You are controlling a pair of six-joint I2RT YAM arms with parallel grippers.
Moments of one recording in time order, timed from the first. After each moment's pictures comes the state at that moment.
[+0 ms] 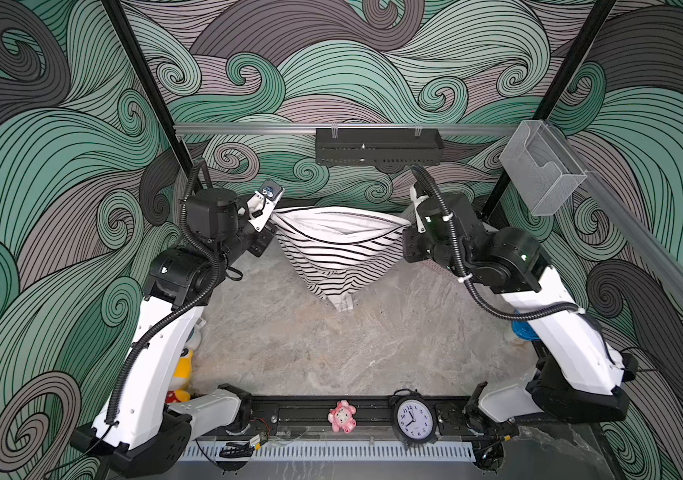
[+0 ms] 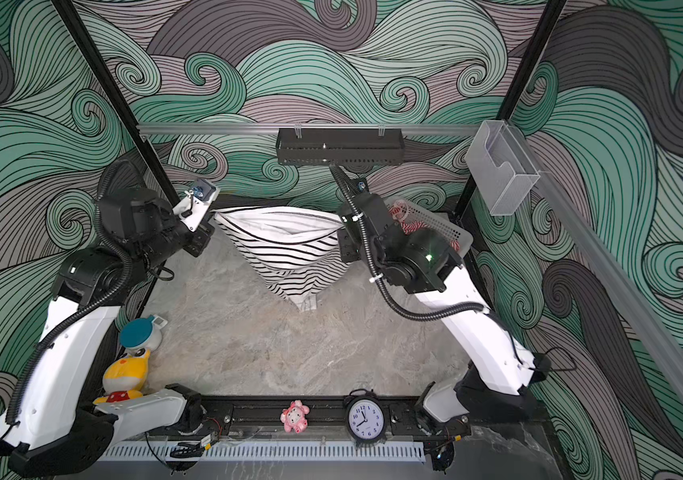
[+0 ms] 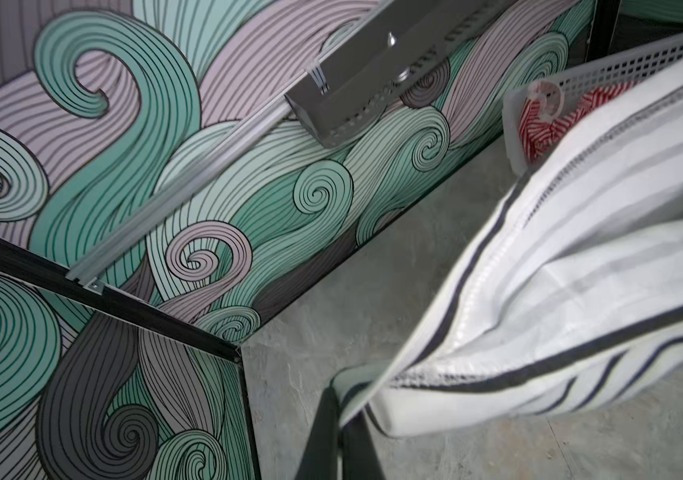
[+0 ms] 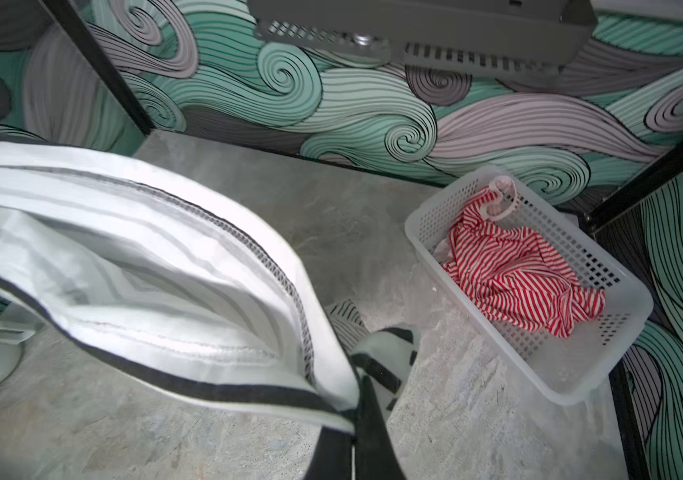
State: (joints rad) left arm -0.34 1.18 1.78 -0.96 -0.13 0.47; right arm 0.89 1.47 2.11 -1.29 0.51 0.32
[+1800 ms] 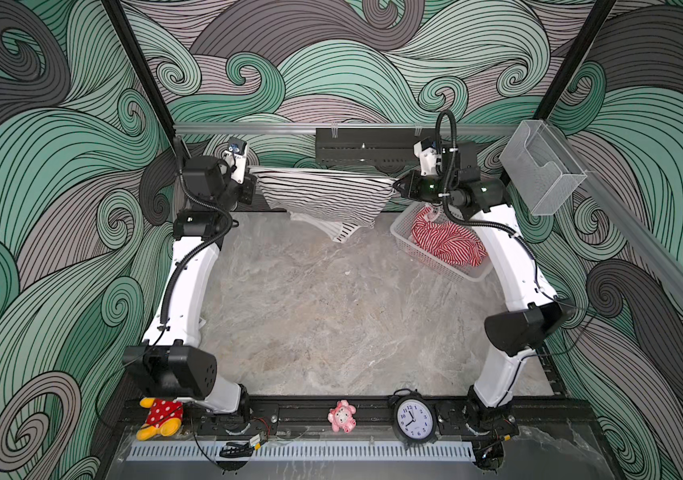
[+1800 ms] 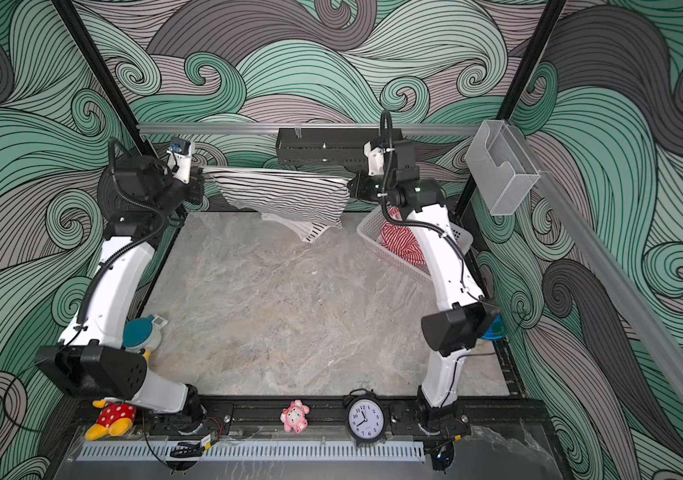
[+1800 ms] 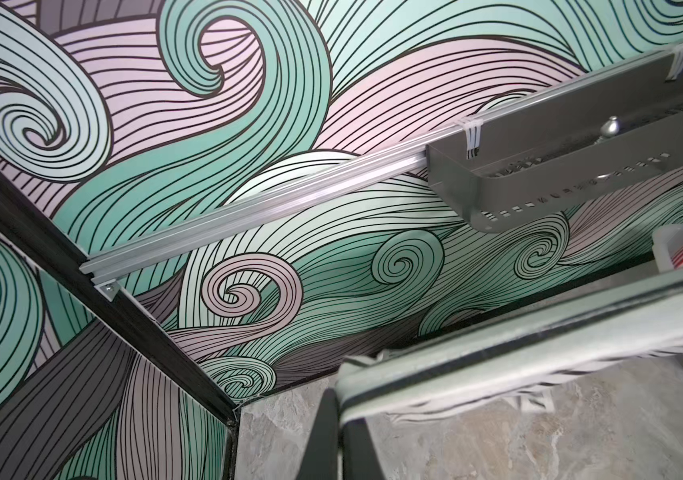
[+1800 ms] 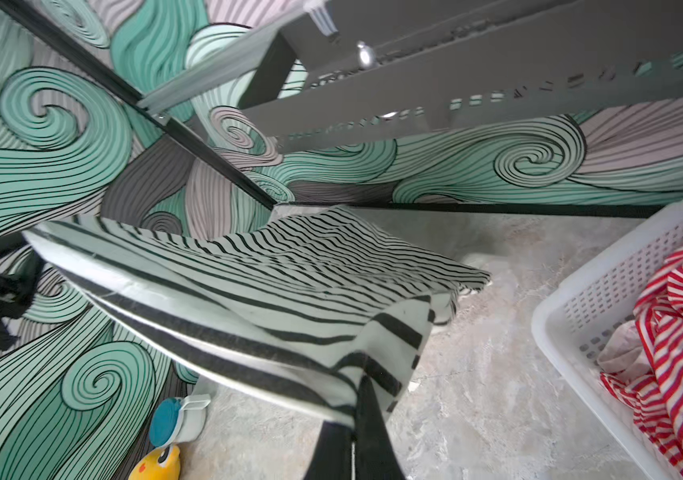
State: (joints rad) left arm 0.02 1.47 1.59 -0.30 0.11 0.30; right arm 0.30 1.81 2.14 -0.82 -0.36 0.37
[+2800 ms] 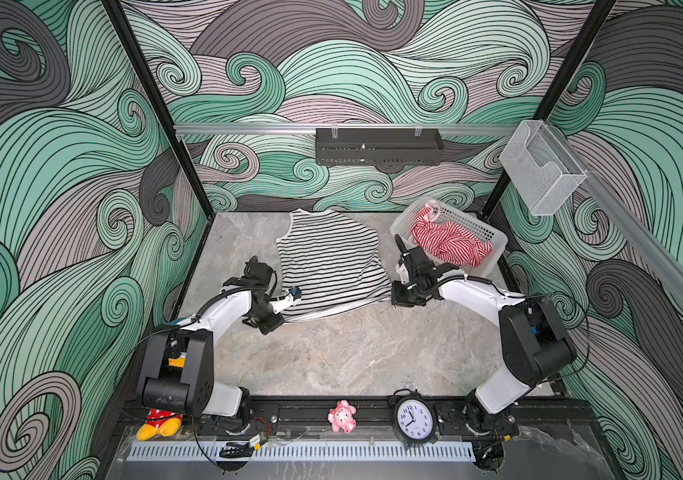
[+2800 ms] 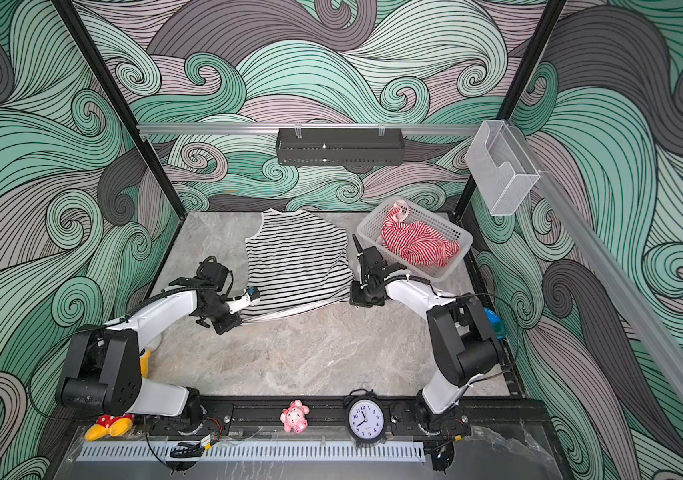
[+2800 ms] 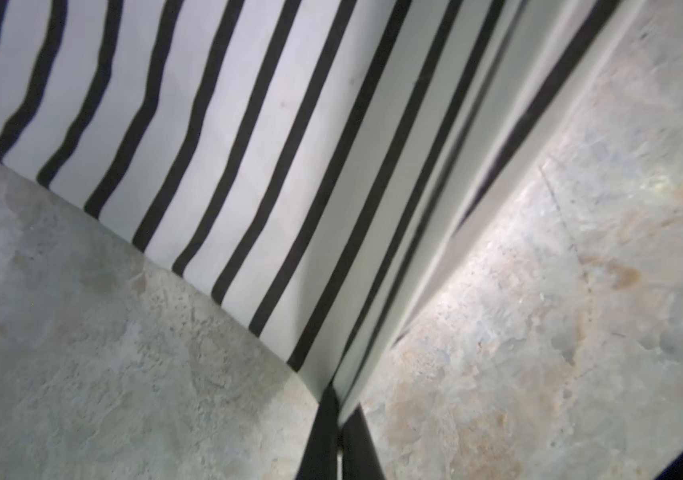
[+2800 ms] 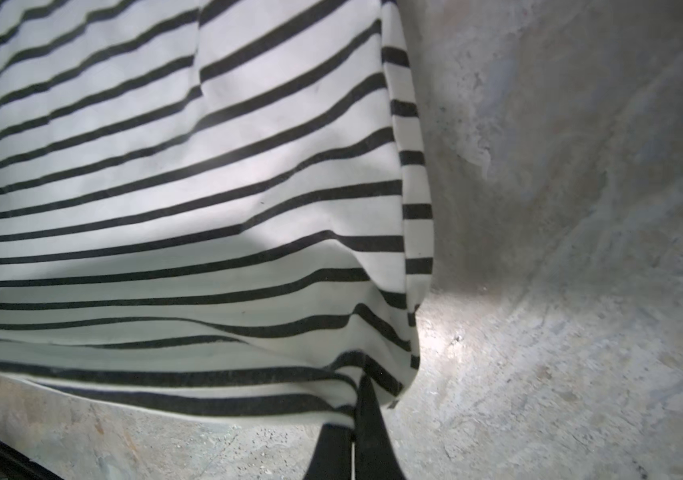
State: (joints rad) left arm -0.14 1.42 0.82 -0.80 0.14 0.82; right arm 0.43 1.64 1.03 -0.61 -0.20 0.41
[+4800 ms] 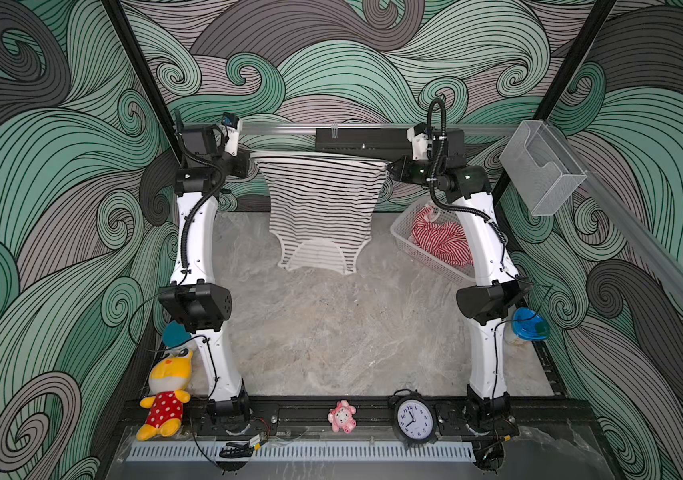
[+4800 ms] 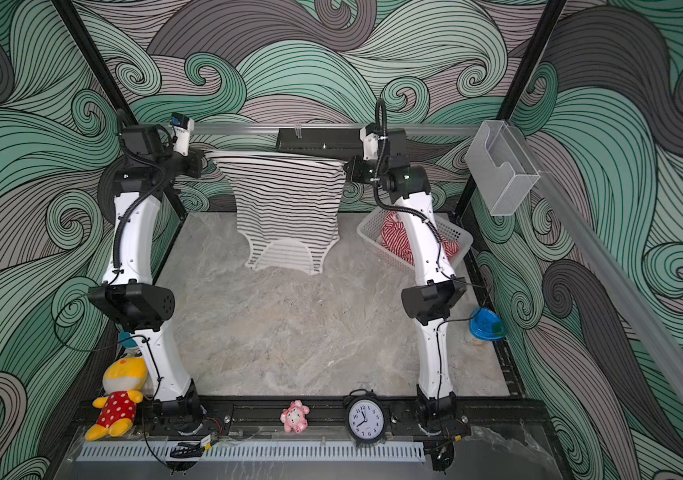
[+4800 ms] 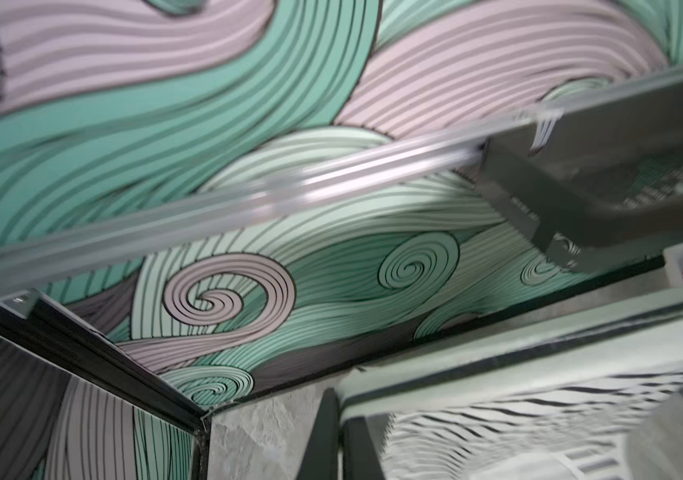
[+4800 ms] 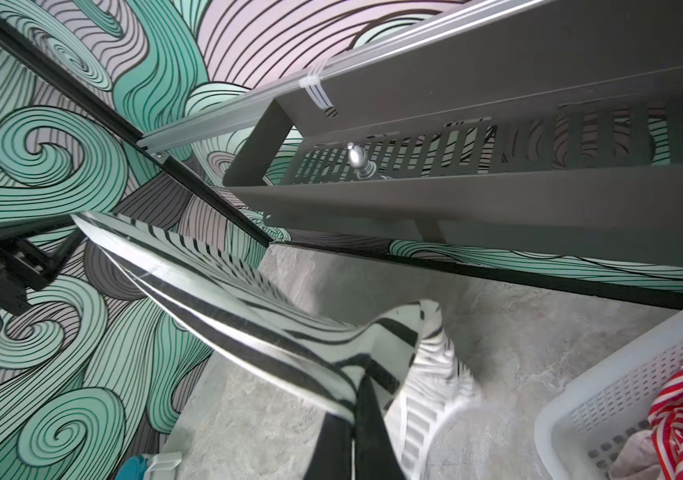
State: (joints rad) left arm 0.12 2.00 2.47 -0.72 0.26 0.22; right arm 0.26 2.15 2.65 -0.89 -0.39 0.35
